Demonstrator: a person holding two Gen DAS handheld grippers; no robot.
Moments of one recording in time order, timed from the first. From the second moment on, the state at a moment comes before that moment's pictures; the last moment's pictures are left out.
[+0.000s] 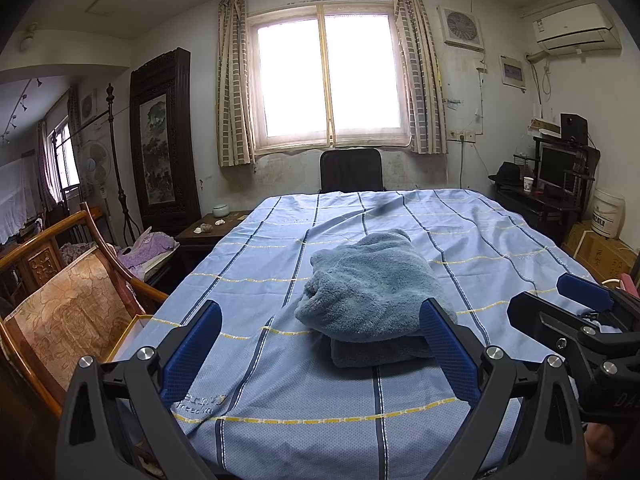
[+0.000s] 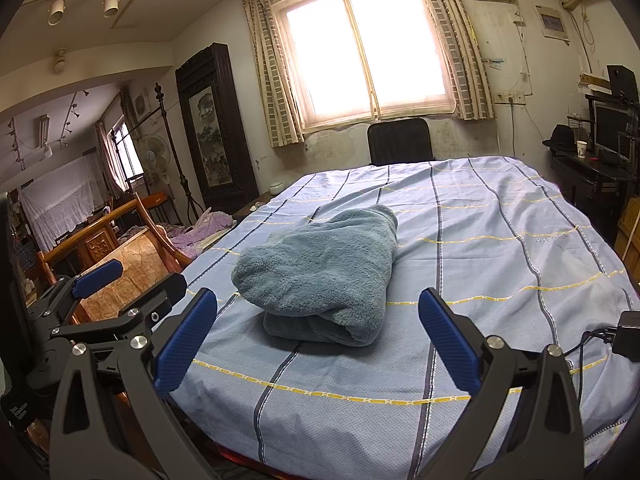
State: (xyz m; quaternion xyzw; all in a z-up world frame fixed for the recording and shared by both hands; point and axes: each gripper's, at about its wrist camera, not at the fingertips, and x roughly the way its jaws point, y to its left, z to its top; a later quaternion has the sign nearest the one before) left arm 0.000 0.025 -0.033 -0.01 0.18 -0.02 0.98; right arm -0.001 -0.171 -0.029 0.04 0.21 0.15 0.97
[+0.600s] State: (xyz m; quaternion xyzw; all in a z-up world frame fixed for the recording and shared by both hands) left arm 0.001 0.032 -0.041 -0.02 0.19 -0.03 0.98; right arm -0.002 -0.168 -0.032 0.05 0.21 0.15 0.96
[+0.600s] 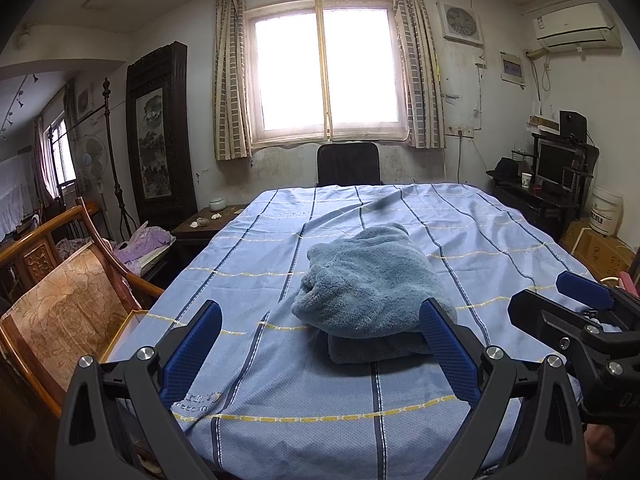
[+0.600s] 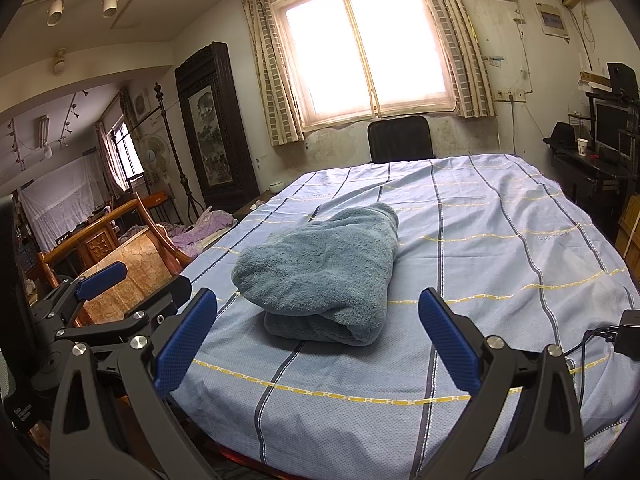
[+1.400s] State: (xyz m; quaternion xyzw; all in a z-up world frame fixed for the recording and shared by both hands) left arm 0.007 0.033 -0.040 0.00 0.19 -0.03 0.98; right arm 0.000 -0.166 -0.037 0.05 0.21 0.15 0.96
